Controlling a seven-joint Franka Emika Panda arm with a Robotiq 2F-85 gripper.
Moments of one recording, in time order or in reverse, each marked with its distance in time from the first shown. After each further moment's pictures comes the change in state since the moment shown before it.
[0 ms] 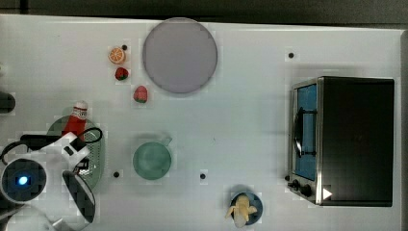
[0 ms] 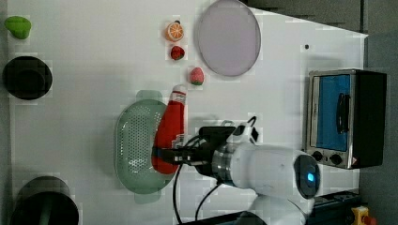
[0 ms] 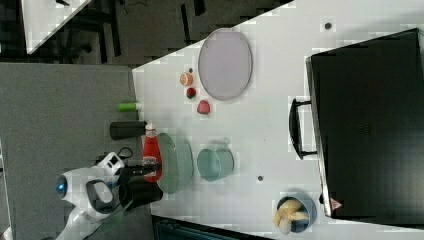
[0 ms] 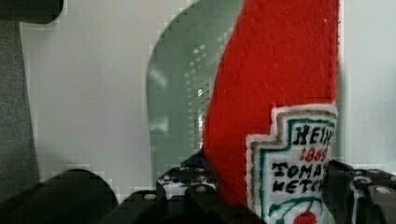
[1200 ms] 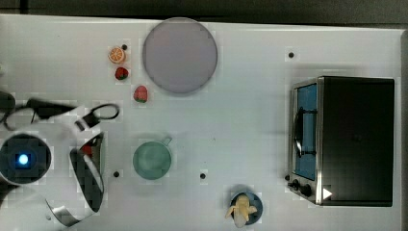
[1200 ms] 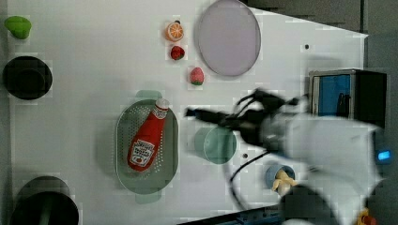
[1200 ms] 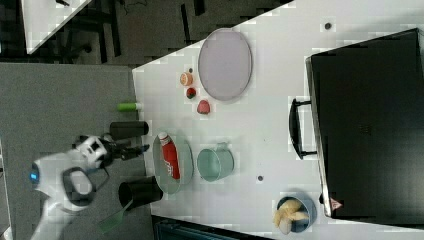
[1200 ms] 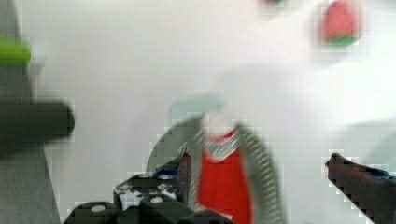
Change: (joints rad) arm -0.099 -0.162 -0.074 0.129 0.014 -0.183 0.041
